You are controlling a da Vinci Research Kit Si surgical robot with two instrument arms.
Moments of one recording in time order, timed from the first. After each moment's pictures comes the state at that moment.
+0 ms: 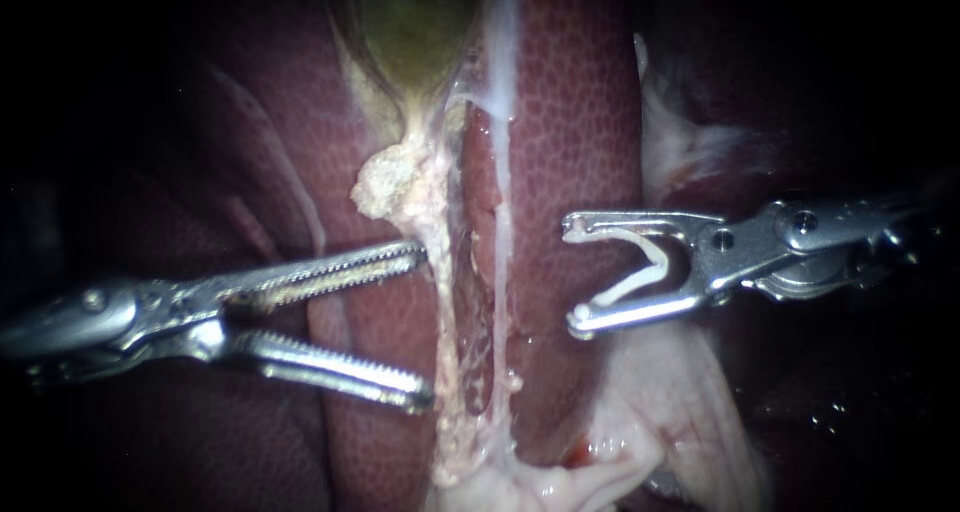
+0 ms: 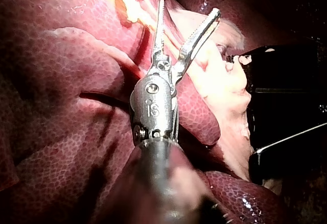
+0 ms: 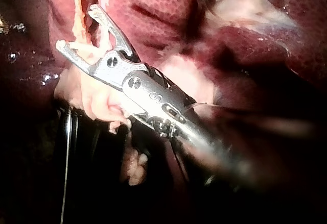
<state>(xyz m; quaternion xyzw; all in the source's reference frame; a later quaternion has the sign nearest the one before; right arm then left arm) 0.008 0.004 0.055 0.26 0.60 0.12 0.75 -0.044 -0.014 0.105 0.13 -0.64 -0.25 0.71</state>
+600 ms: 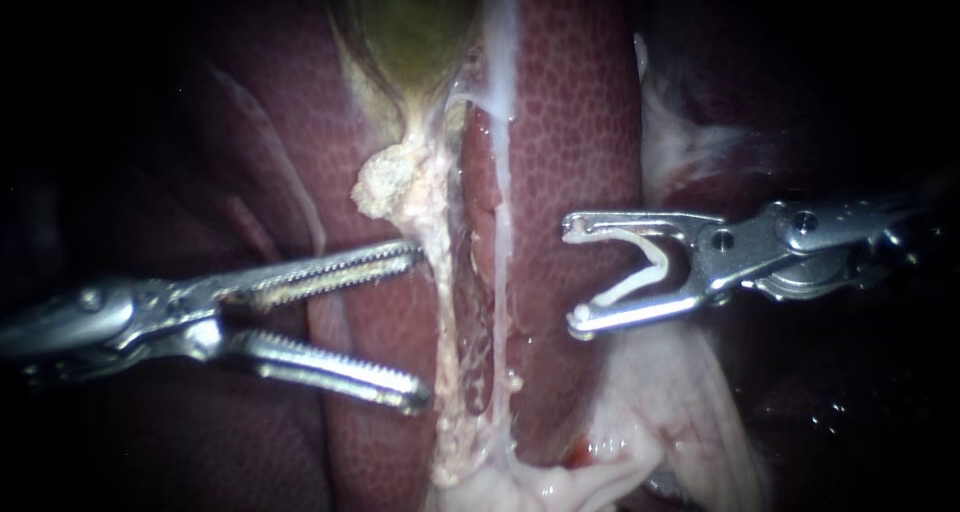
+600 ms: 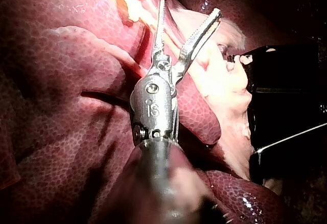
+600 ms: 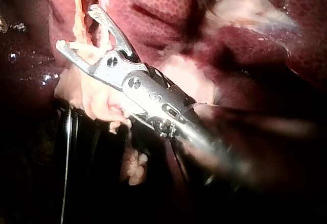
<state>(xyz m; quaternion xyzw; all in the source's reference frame) 0.008 0.004 0.055 0.26 0.60 0.12 0.75 -0.043 -0.014 0.104 0.13 -0.64 -0.26 0.71</state>
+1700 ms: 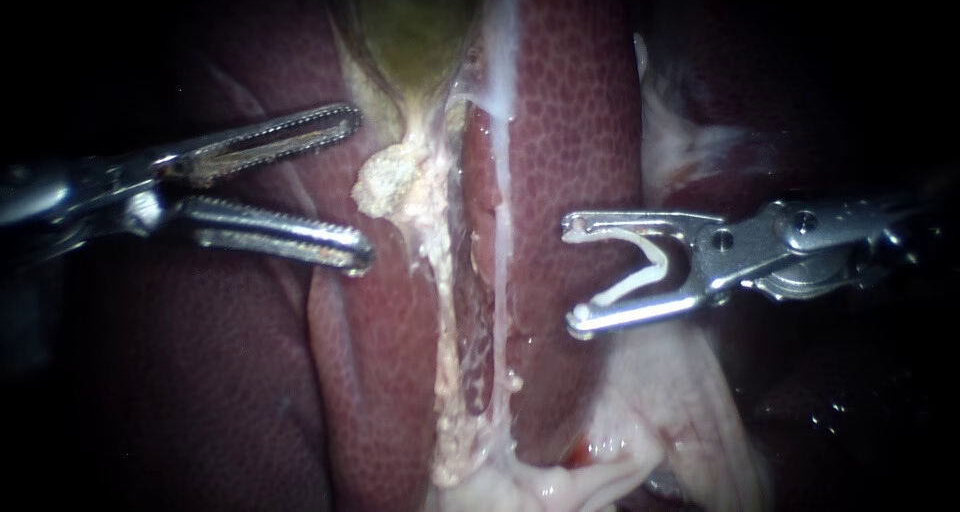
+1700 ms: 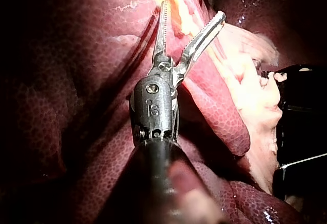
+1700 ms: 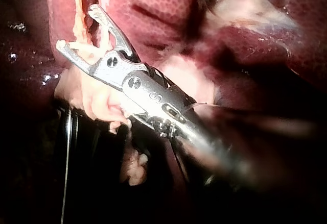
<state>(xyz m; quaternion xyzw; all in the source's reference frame) 0.009 0.004 0.055 0.26 0.60 0.12 0.75 -0.039 -0.006 0.106 0.10 -0.62 -0.30 0.72</state>
